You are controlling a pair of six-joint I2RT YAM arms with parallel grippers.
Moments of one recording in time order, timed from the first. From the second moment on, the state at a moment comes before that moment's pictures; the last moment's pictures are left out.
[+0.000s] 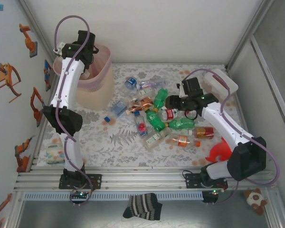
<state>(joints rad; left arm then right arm) -0.25 2.09 2.43 -1.37 -0.80 -1.22 0.39 1.39 1.16 -0.69 -0.16 0.37</state>
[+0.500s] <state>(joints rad) -0.22 2.21 2.45 -1.49 -0.61 -1.36 0.40 1.38 1.12 -0.69 -0.15 0.38</state>
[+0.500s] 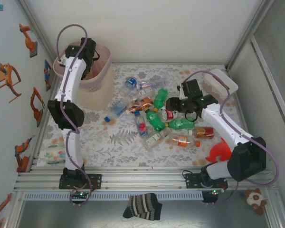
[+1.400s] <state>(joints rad) -0.18 2.34 2.46 -1.50 -0.39 -1.50 0.40 1.33 1.09 -0.70 -0.11 0.38</state>
